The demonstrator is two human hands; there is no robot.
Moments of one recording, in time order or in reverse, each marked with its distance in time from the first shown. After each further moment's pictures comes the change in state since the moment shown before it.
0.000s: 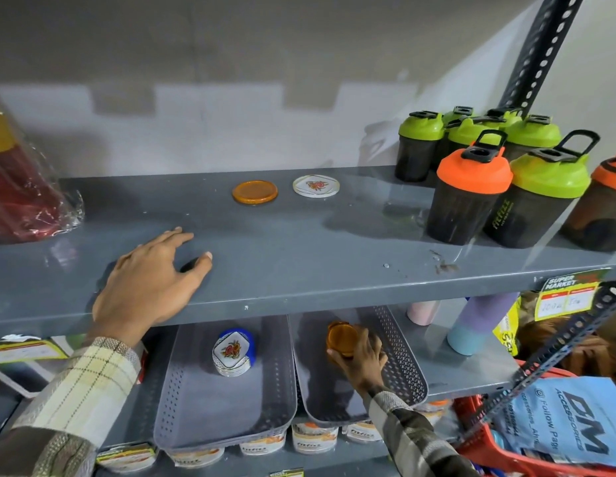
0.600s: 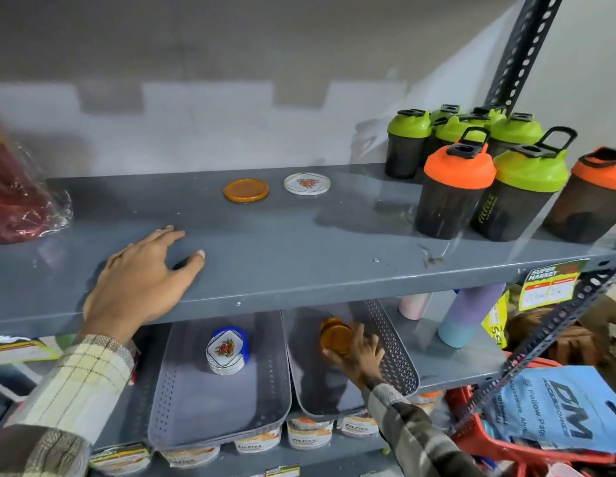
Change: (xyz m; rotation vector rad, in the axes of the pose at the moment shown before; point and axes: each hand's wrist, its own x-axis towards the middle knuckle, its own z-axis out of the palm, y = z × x) left_hand 0.002 -0.004 0.002 0.007 -0.004 0.012; right_hand -0.004 0.000 -0.012 -0.013 -0.088 0.068
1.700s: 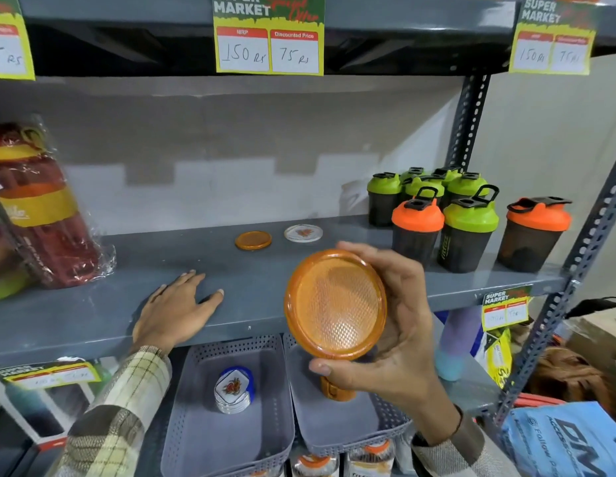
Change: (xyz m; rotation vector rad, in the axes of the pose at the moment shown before) left_hand -0.006 0.006 -0.003 0.046 -0.041 0.052; right_hand -0.226 -0.192 -0.227 0.757 0.345 -1.257
